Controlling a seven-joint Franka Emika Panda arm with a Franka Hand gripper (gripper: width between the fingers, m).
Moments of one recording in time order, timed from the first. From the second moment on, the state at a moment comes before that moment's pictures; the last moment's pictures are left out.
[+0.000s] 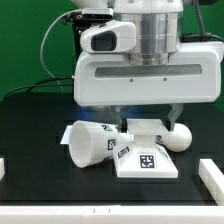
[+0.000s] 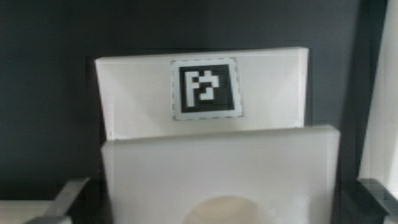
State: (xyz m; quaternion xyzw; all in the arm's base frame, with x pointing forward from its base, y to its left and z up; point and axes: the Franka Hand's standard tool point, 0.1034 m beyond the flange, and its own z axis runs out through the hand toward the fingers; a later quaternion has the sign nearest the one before) arm 0.591 0.027 0.107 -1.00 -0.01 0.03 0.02
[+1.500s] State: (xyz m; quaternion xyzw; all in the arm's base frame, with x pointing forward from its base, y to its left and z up) arm 0.619 0.099 0.053 -1.00 0.02 0.00 0.00
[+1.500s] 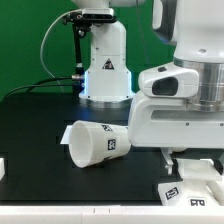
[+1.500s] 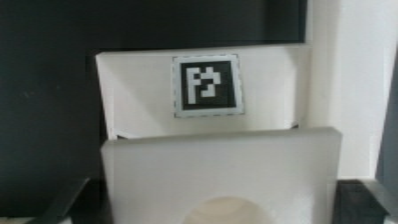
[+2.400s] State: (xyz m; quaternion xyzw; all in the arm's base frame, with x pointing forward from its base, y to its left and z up) arm 0.602 0.092 0.105 -1.00 0.03 0.02 0.01
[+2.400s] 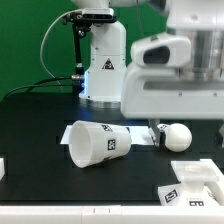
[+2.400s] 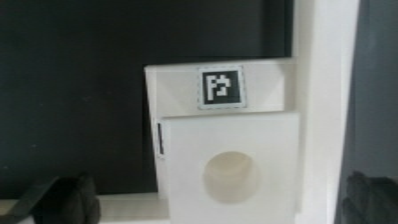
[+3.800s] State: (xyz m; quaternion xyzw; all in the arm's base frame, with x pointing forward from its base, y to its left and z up) arm 0.530 0.137 0.090 -0.99 -0.02 0.15 -0.05
